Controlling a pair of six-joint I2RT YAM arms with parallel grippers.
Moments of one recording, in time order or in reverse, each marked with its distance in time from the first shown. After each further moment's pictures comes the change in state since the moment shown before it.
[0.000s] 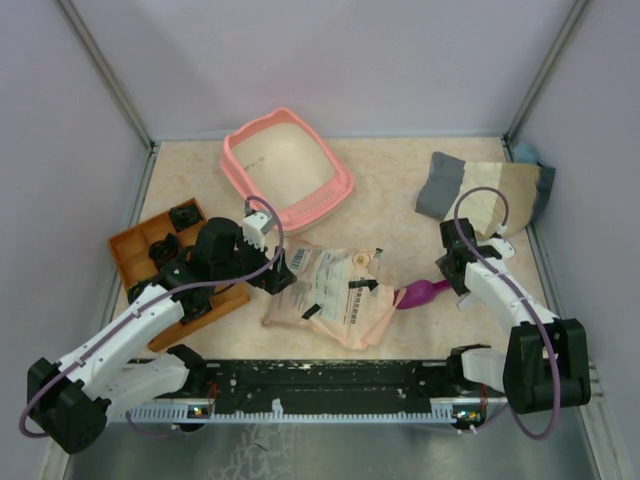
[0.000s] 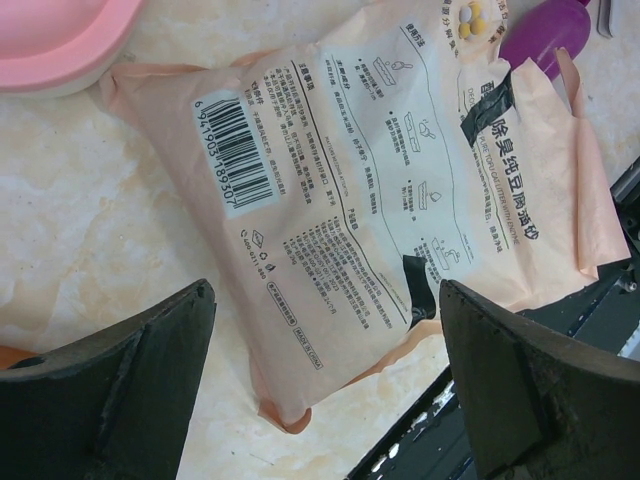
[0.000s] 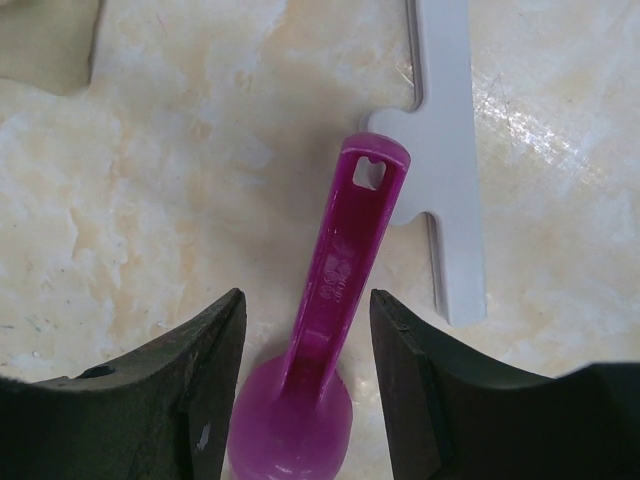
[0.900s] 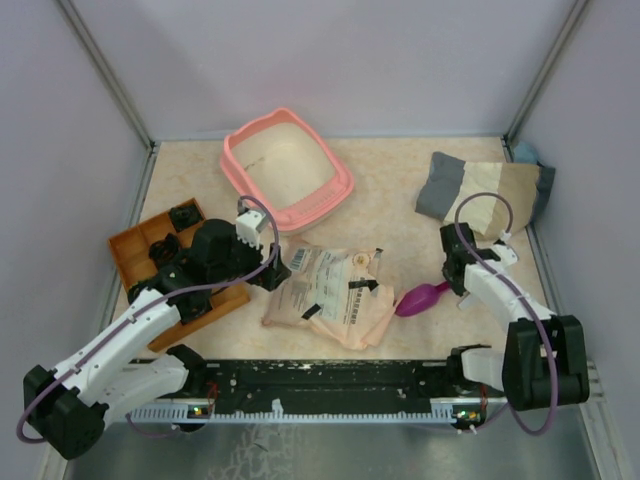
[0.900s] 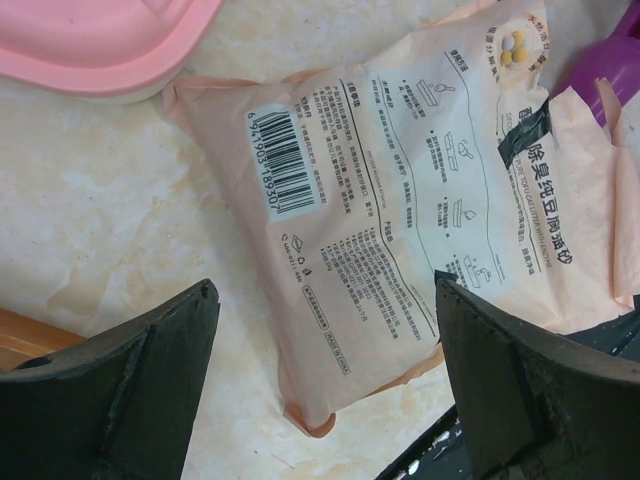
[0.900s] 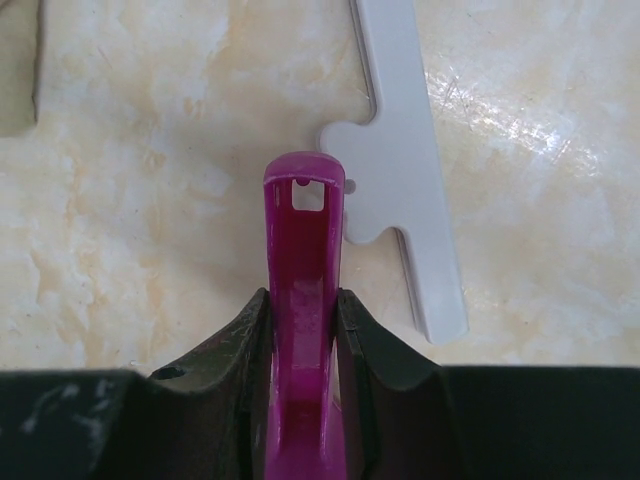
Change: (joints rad) left arm 0.000 -0.037 -0.005 -0.001 -0.095 0.000; right arm -0.016 0.051 -0.037 0.018 0.048 0.084
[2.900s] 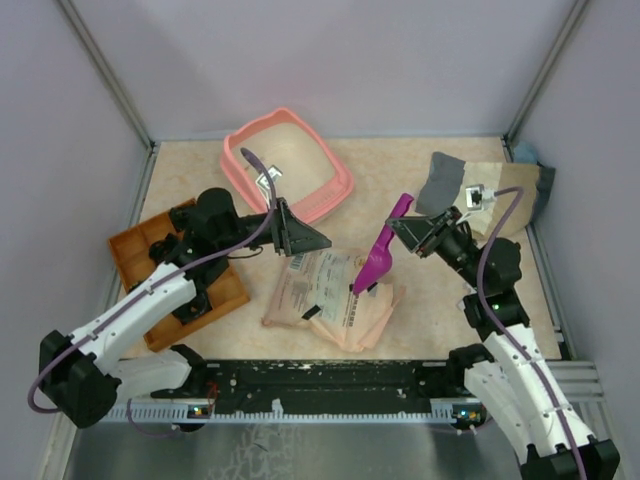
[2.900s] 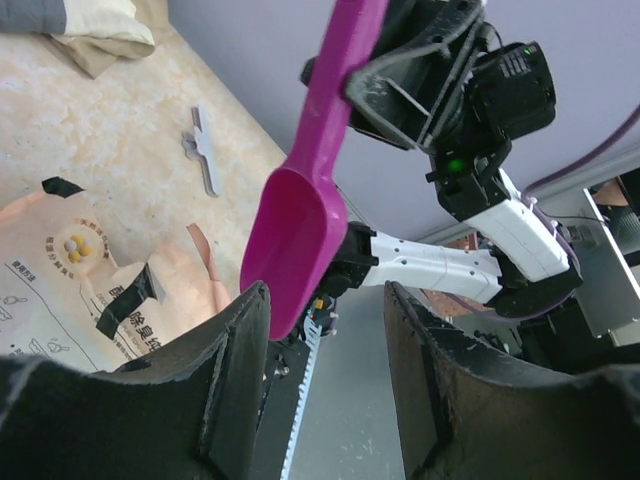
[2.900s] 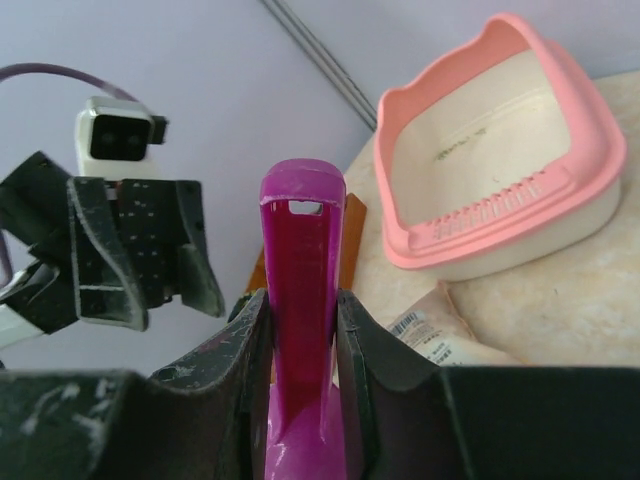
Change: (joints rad) left arm -0.031 0.189 0.161 0.575 0.555 -0.648; right arm 0.129 -0.607 -0.056 0.837 -0.990 -0.400
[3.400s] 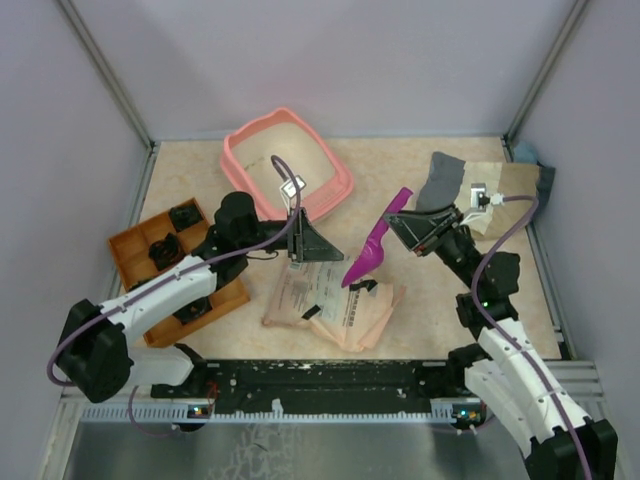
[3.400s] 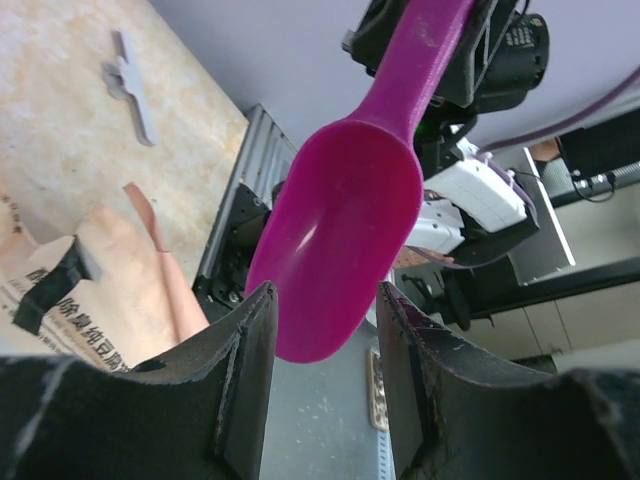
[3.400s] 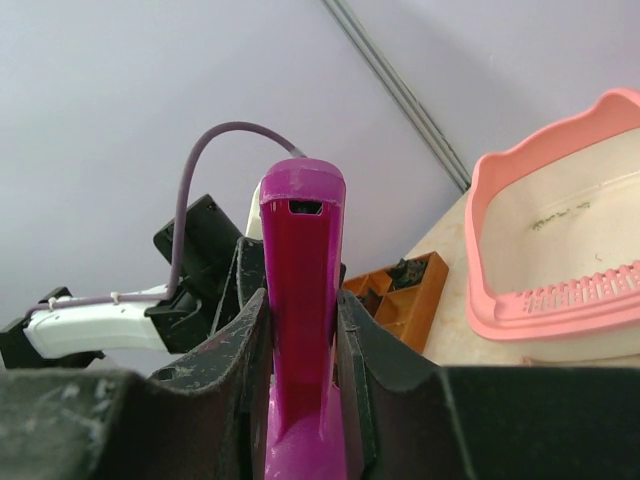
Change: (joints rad) left arm -0.036 0.148 -0.054 0.187 0.126 -0.127; right arm 0.042 0.051 -0.104 0.460 -0.026 0.179
